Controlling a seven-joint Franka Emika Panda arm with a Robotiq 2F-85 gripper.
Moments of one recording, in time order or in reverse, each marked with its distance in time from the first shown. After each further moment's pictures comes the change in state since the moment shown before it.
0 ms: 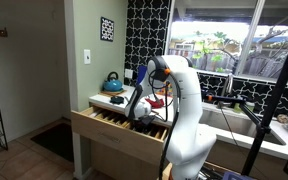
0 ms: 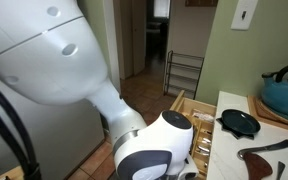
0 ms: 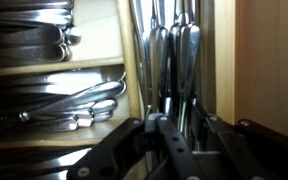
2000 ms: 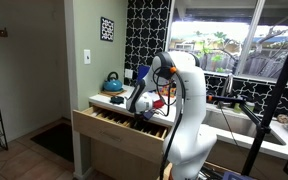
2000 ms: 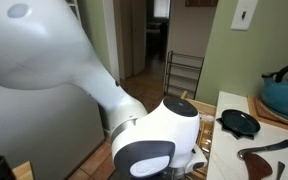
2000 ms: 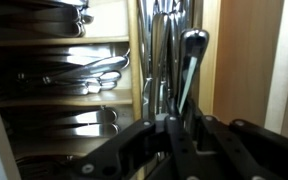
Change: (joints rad) arm -0.021 -0.105 0.002 -0.015 0.033 -0.007 -0.103
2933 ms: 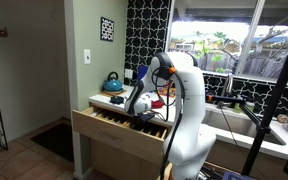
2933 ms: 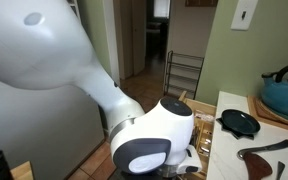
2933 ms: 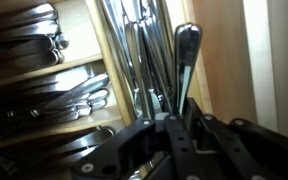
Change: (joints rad) arm 0.041 0.016 -0.013 -0.005 -0.001 -0.016 0.248
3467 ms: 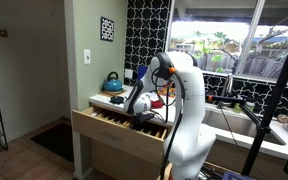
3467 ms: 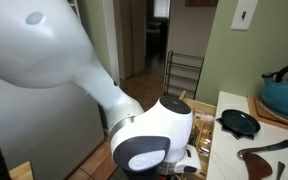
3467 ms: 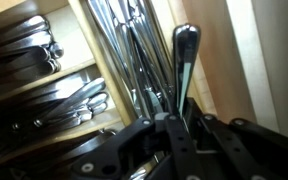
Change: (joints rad) arm 0.011 -0.001 0.000 0.002 0.006 0.000 0.117
